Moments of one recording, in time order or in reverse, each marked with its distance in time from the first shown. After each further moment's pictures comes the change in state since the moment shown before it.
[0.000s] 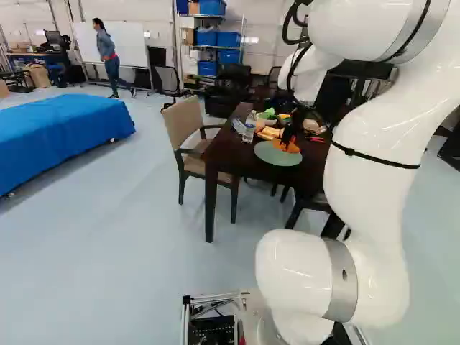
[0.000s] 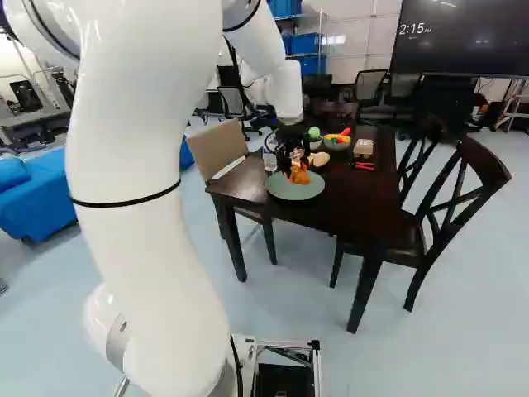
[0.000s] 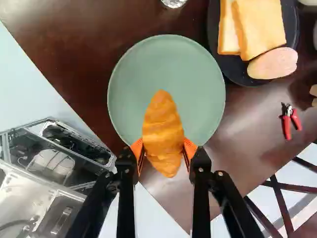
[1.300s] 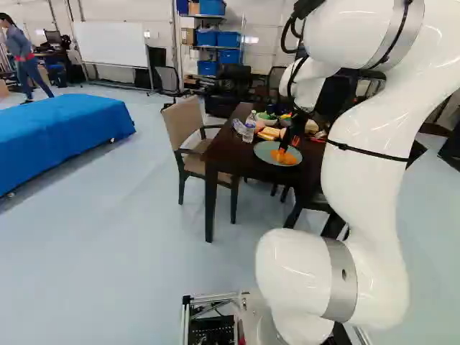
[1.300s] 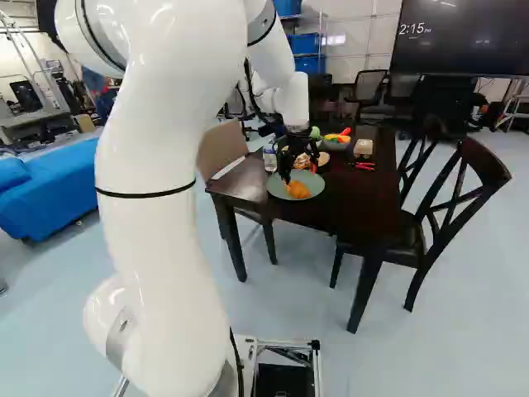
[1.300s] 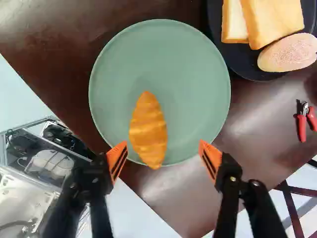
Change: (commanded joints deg) arm -0.4 -5.1 -2.6 0.0 0.0 0.0
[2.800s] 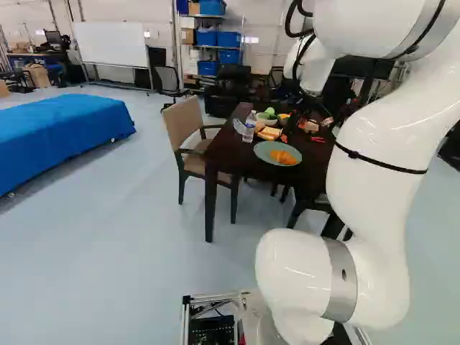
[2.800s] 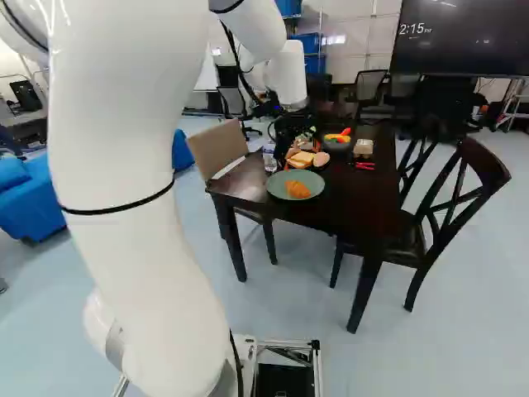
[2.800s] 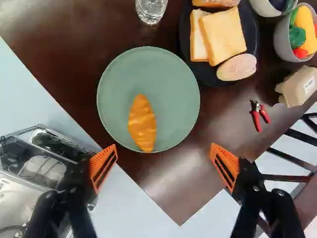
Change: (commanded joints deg) arm 0.0 8.8 1.1 0.0 0.0 0.0
